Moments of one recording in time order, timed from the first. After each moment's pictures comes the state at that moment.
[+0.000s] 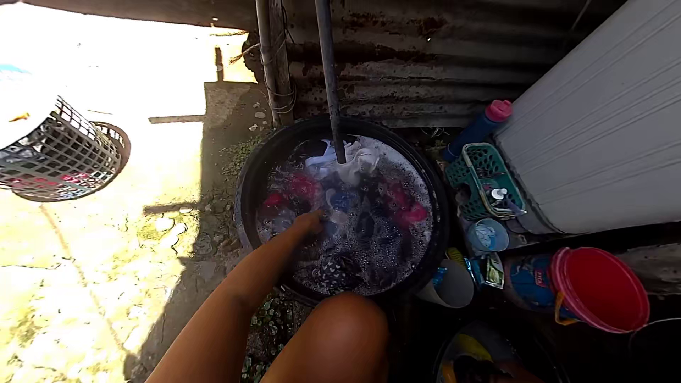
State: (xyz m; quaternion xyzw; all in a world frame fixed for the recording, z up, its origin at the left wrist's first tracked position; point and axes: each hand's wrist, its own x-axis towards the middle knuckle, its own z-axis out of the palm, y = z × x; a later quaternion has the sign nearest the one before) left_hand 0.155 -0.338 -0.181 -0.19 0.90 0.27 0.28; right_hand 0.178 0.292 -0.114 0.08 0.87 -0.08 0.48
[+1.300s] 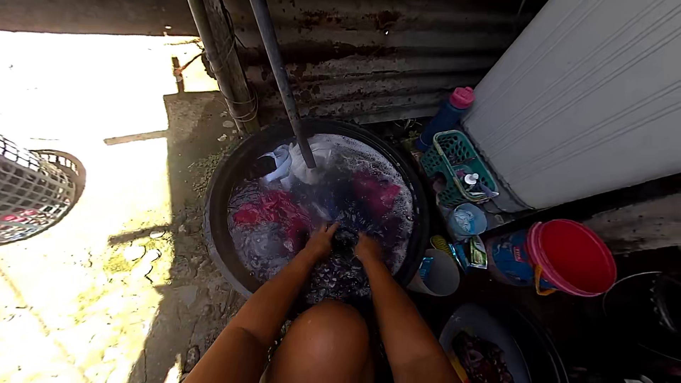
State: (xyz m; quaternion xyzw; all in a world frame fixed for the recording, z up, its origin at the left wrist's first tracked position) left_hand 0.137 -0.247 -0.198 -0.09 0.92 0.29 0.26; right_hand 0.090 -0.095 -0.167 -0.04 0.93 -0.13 0.35
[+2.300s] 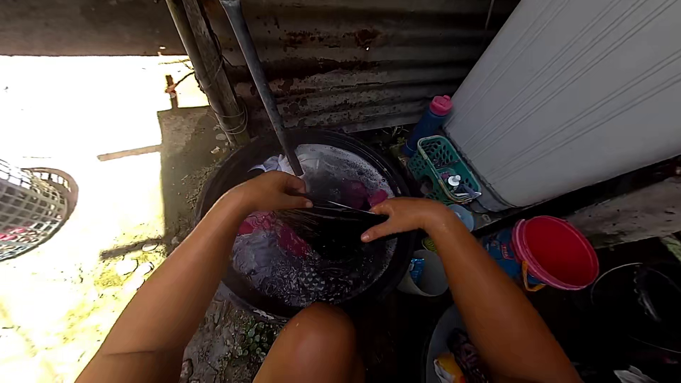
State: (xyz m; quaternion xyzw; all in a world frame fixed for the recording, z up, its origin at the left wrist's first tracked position) left_hand 0.141 -0.351 0.039 0.12 0.93 0.34 0.08; right_hand 0.045 -0.050 0.059 -0.39 0.84 -0.11 0.37
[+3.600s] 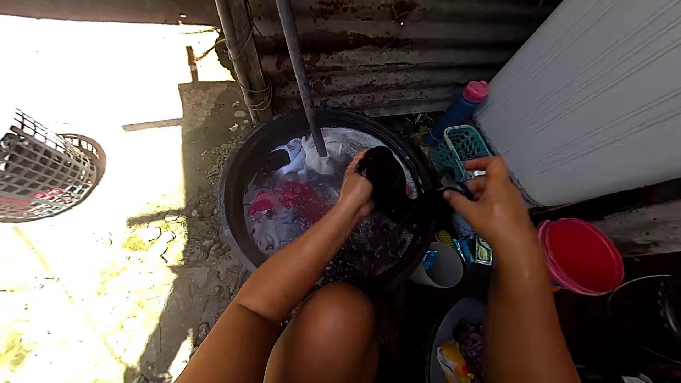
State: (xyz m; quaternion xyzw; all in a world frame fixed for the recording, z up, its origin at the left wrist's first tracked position) left_hand 0.117 -0.198 0.003 -0.12 0.43 0.88 -0.15; right_hand 0.093 0.005 0.088 -0.18 0.94 -0.29 0.01
